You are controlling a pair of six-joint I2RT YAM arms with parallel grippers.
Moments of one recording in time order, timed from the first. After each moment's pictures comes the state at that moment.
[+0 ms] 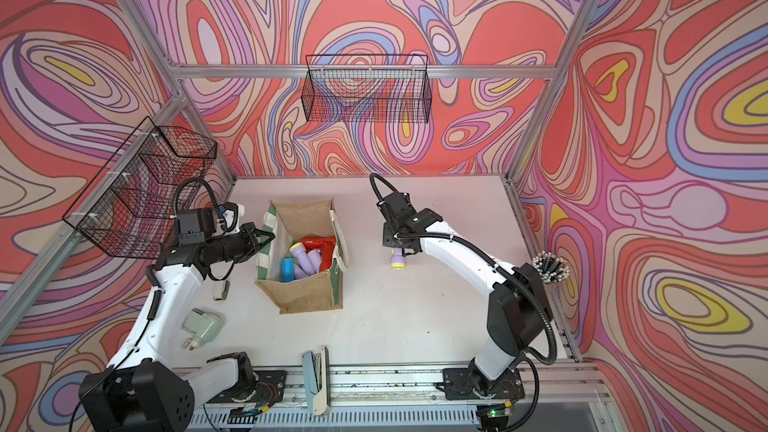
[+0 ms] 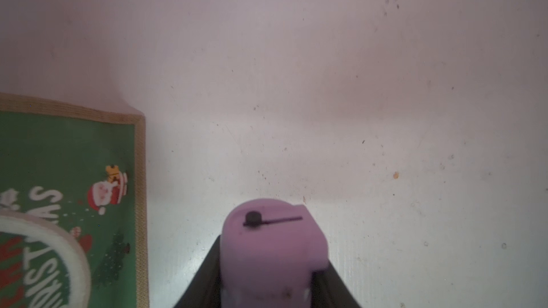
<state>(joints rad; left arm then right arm) 0.19 1.15 0.98 -0.64 0.67 -0.47 0.61 1.63 1.43 -0.79 0.23 0.57</state>
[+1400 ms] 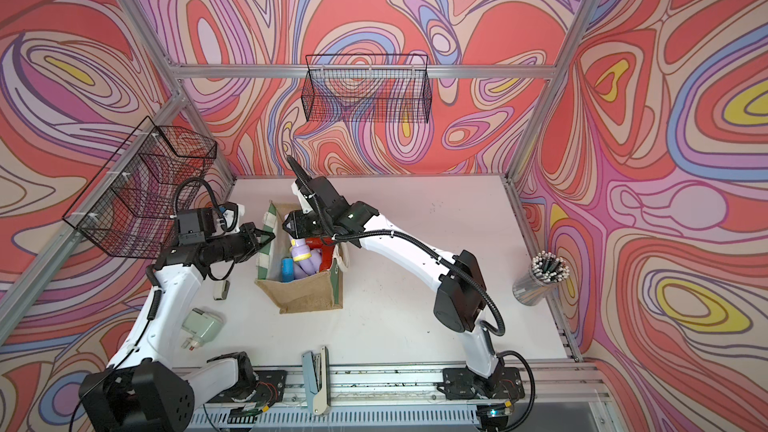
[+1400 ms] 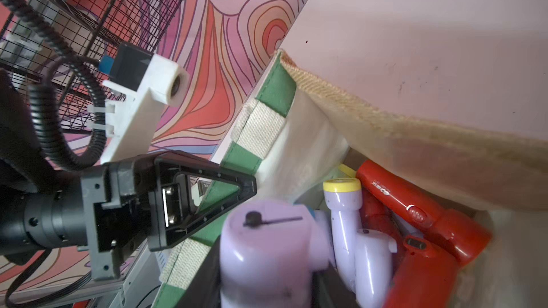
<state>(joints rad) 0.19 1.15 0.98 -0.64 0.67 -0.47 0.91 2.02 2.00 -0.53 -0.23 0.55</state>
